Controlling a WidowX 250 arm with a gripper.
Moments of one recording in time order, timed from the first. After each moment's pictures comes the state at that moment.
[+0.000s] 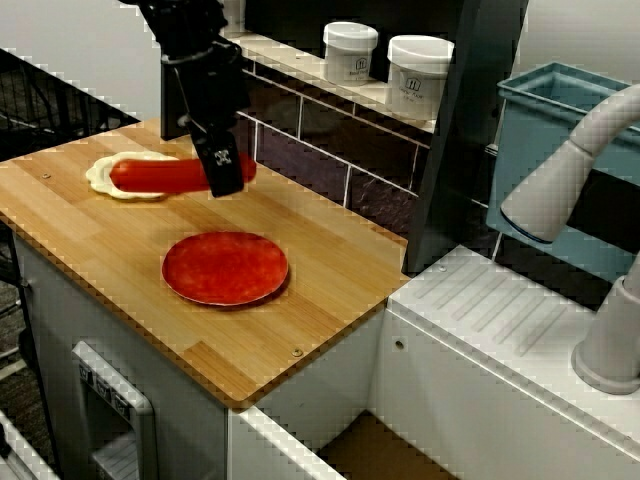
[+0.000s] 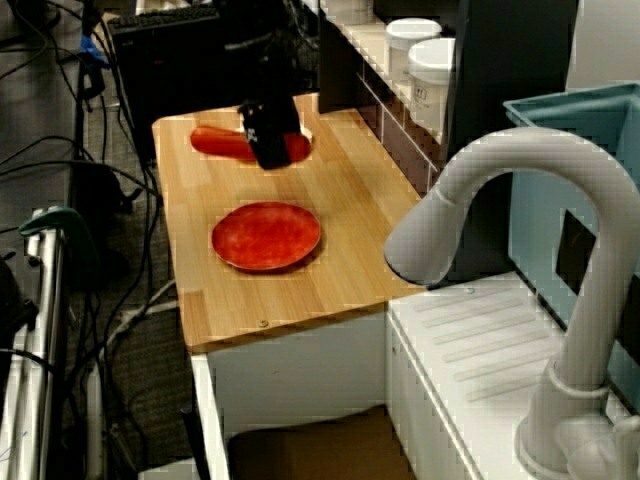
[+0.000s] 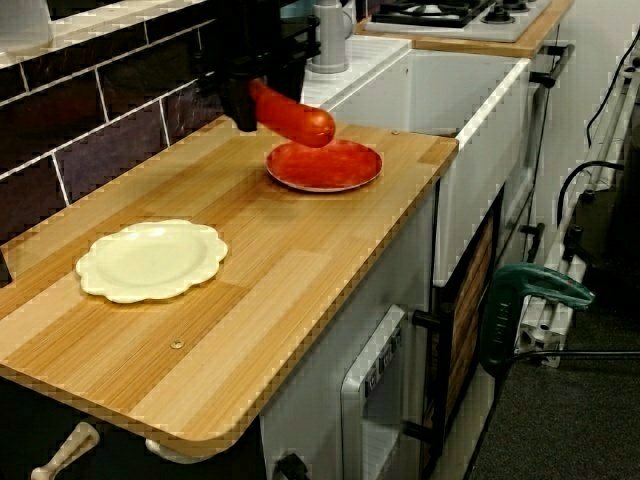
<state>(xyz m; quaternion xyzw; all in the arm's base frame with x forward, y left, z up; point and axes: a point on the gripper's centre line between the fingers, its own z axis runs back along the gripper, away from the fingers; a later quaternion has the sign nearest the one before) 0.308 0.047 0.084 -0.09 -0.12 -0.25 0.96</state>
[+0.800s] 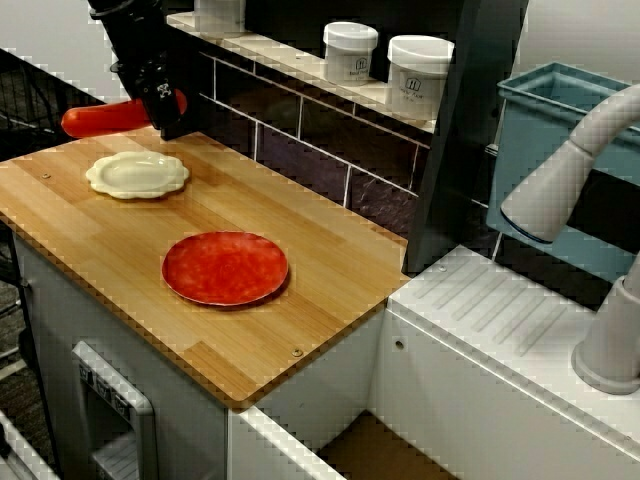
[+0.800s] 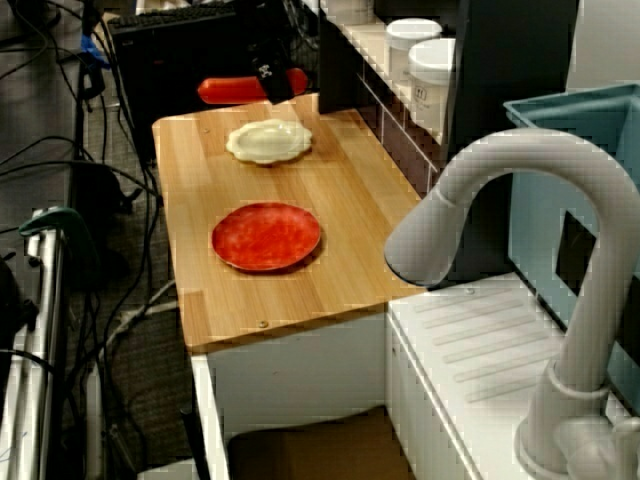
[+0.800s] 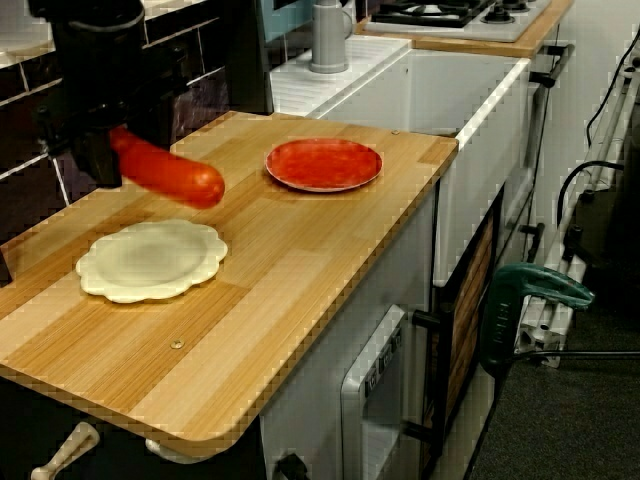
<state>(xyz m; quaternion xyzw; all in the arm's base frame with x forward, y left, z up) 0.335 0.167 0.088 -0.07 -0.17 -0.12 0.98</state>
